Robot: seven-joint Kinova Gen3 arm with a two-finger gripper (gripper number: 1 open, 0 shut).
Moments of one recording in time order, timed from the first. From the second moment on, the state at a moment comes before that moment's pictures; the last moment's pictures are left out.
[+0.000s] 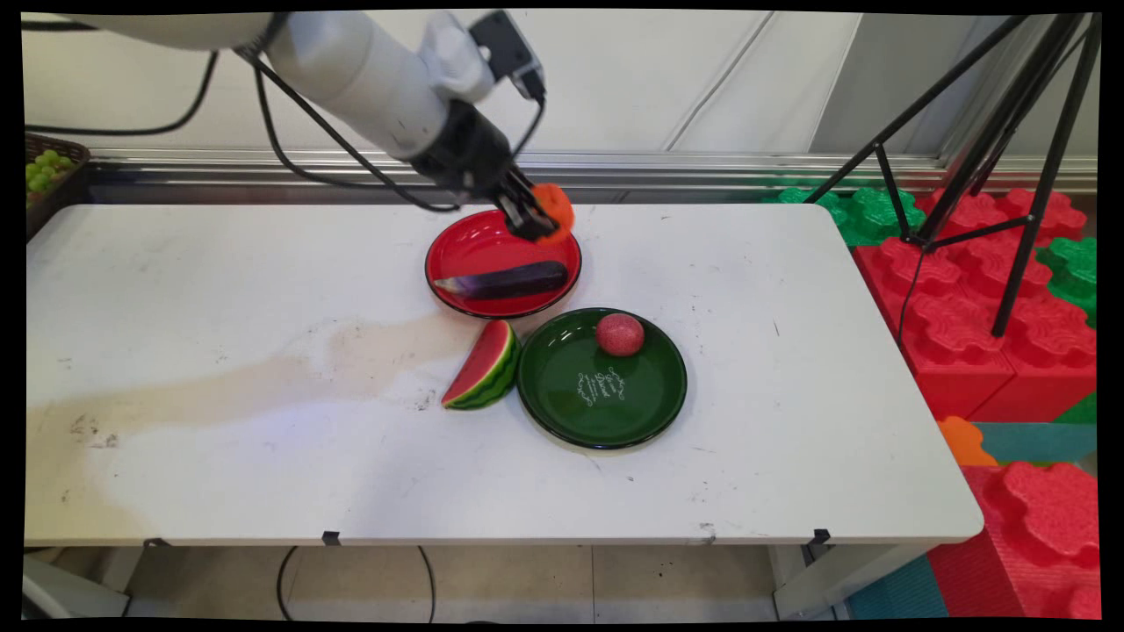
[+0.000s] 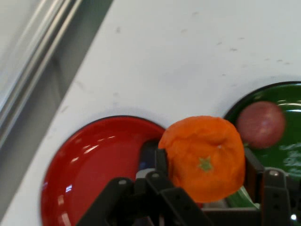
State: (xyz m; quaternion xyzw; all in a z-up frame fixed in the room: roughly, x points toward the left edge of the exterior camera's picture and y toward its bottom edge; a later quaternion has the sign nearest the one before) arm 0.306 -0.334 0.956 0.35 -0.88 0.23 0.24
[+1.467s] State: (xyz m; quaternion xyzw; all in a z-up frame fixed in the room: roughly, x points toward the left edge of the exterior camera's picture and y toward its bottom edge) arm 0.393 -0.446 0.878 0.37 -0.90 0.19 0.12
